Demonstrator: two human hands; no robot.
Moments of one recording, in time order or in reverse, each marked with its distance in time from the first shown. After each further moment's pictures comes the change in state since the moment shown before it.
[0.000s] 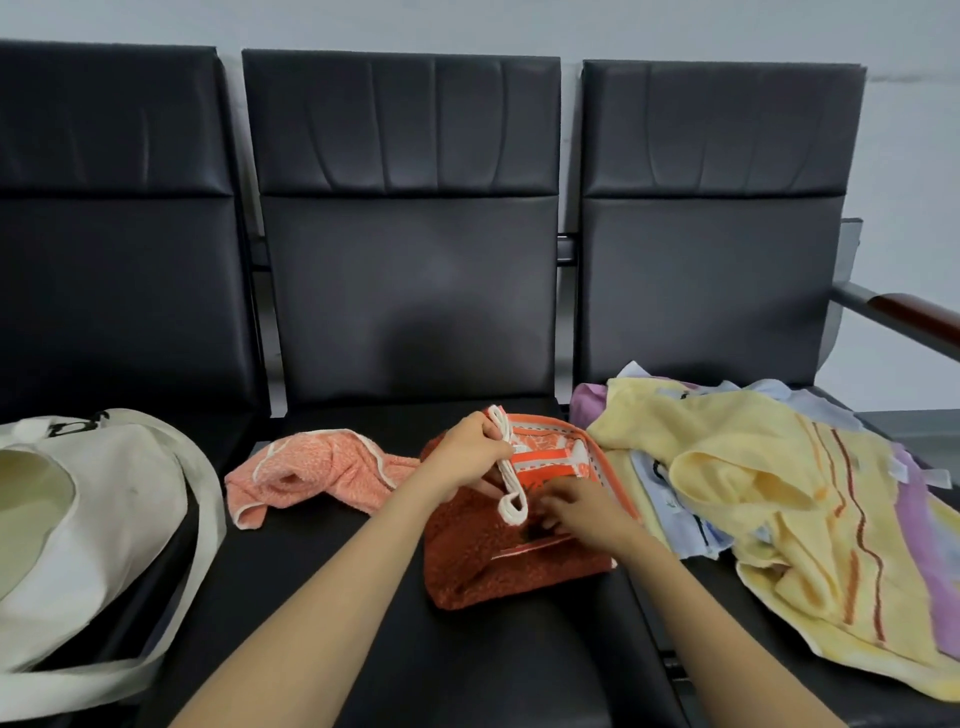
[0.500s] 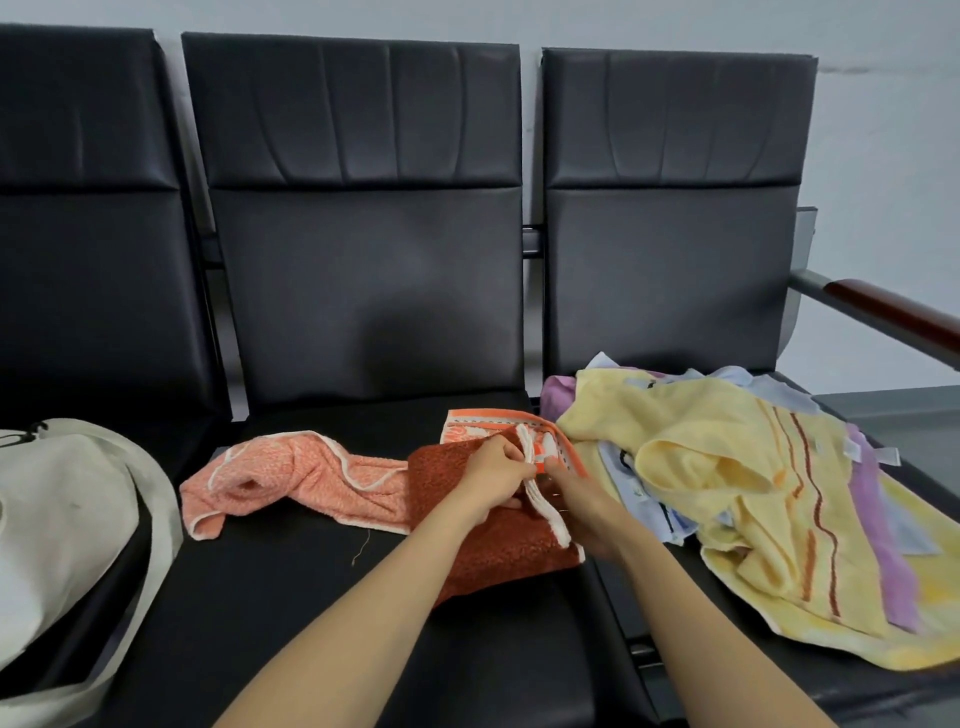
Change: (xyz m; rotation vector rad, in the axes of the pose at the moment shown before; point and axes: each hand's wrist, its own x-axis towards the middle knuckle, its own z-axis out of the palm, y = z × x) left_hand 0.023 -0.013 0.074 0.005 0.025 -0.037; right_hand 0.008 0.023 -0.011 0.728 0.094 0.422
